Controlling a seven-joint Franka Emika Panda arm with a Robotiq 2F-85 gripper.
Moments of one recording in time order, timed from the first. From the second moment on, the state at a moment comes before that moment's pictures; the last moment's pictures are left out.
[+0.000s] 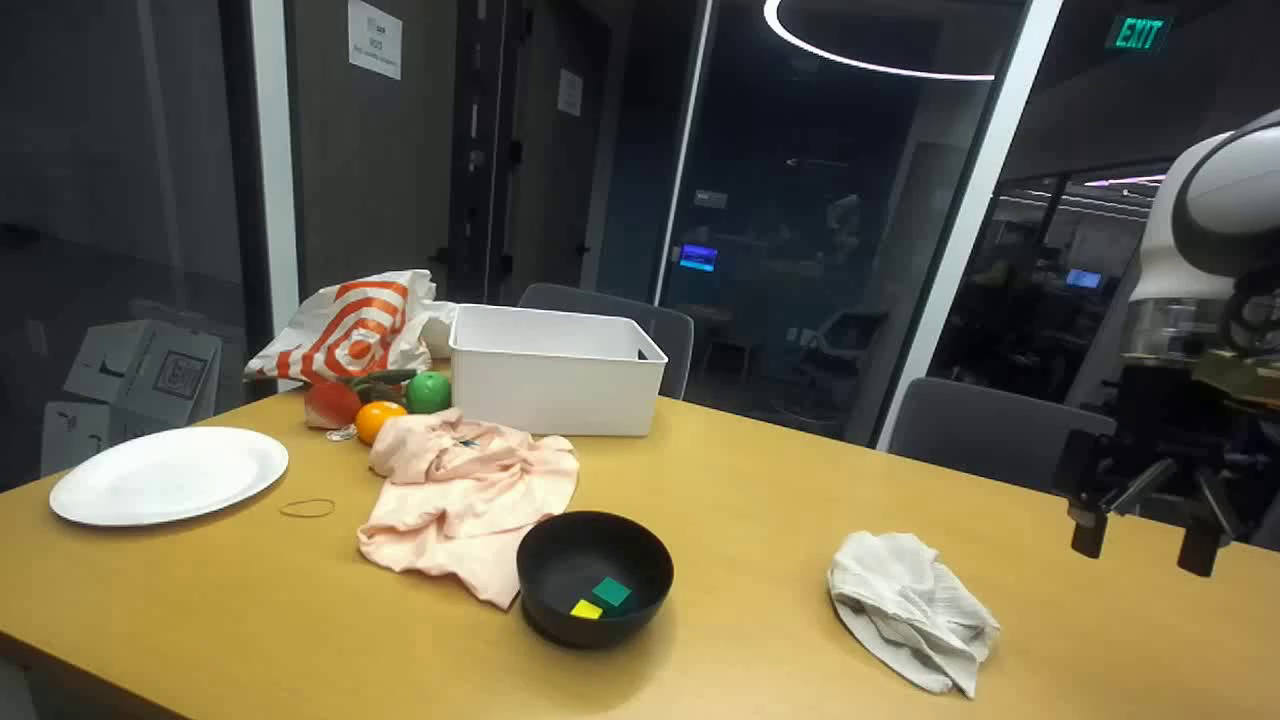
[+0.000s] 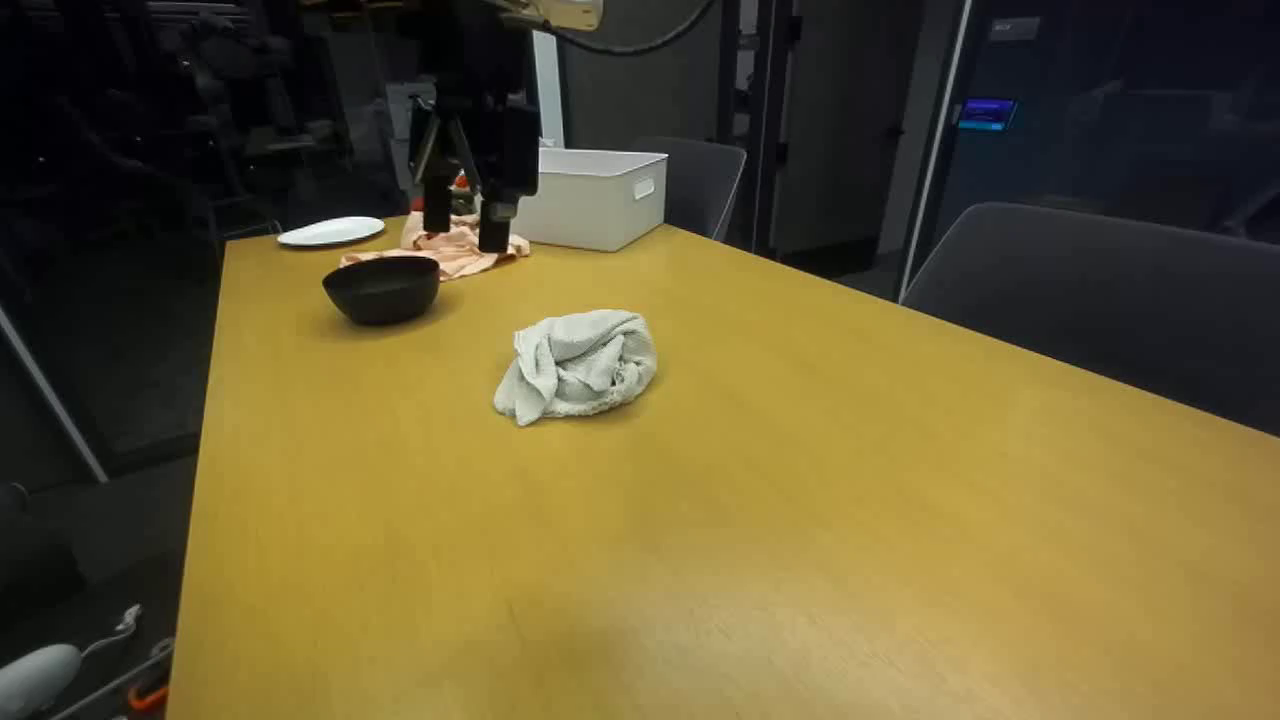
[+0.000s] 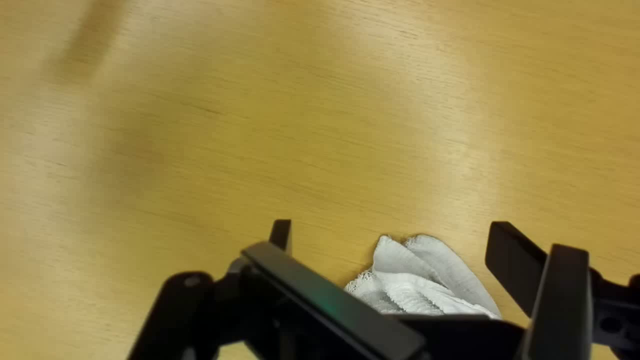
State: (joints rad) arm 0.01 -0.22 0.05 -2.22 0.02 1.77 0.20
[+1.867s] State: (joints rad) arm 0.11 0.16 0.11 -2.26 -0.06 2.48 0.14
